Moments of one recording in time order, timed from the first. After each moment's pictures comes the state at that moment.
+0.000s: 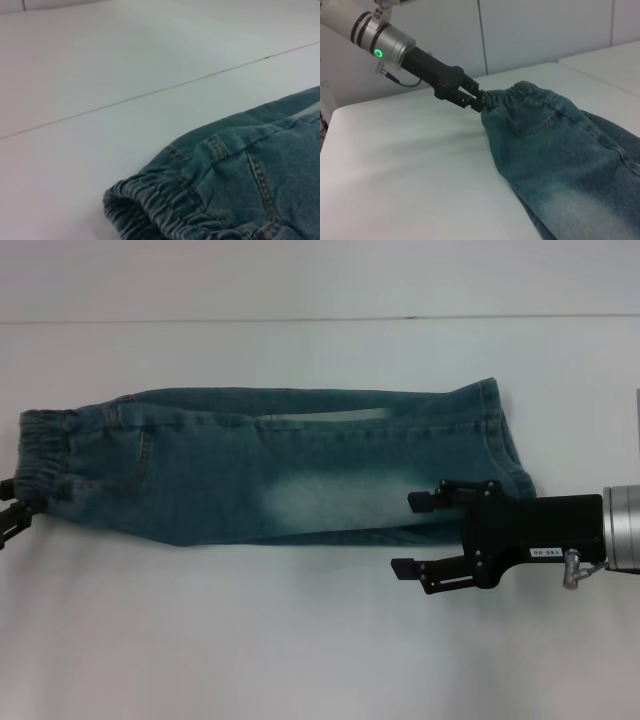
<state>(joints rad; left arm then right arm) -0.36 -2.14 0.41 1.00 2.30 1.33 -1.43 0.42 2.10 -1.07 -0.82 -1.89 -1.45 1.37</state>
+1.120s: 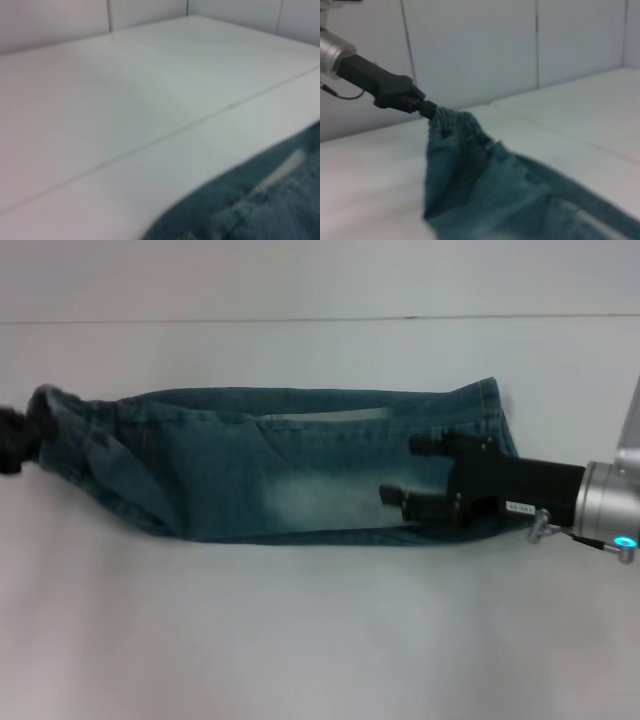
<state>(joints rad) -0.46 -2.11 0.46 1.10 2.30 1.44 -1.58 0.46 2.10 -1.07 -0.60 -1.64 -1.24 1.18</state>
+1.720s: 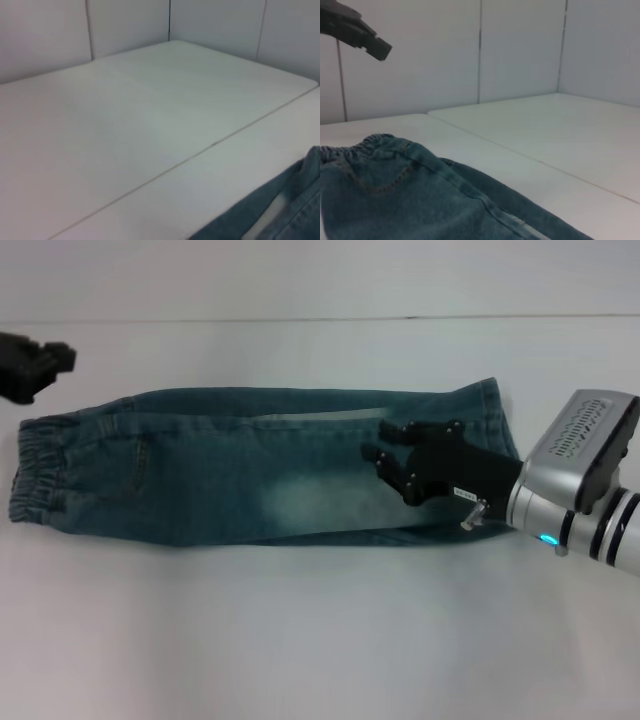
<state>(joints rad) -0.54 -2.09 0.54 1.27 2.31 1.53 -1.82 0.68 2.11 -1.07 -0.09 -1.21 -1.04 0.62</state>
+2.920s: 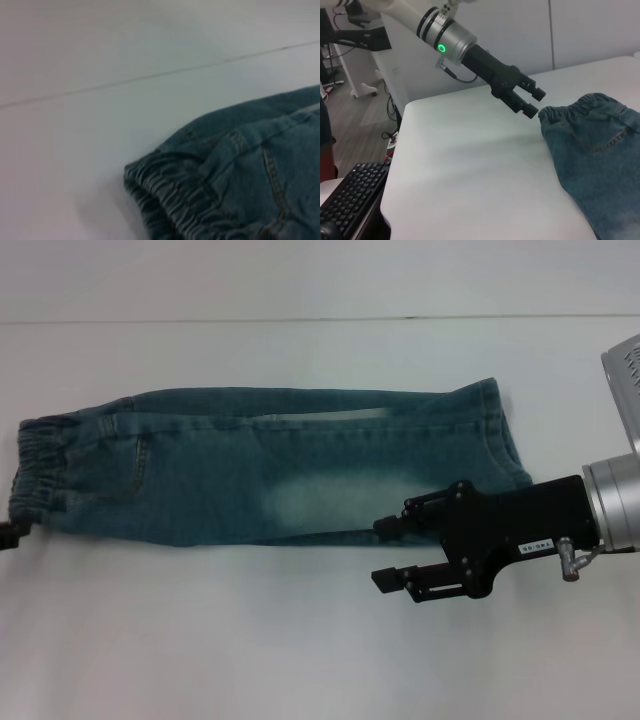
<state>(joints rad) -0.31 -2.15 0.45 1.14 2.37 1.38 -1.65 0.51 2.08 -1.11 -0.92 -1.94 -1.61 1.53</state>
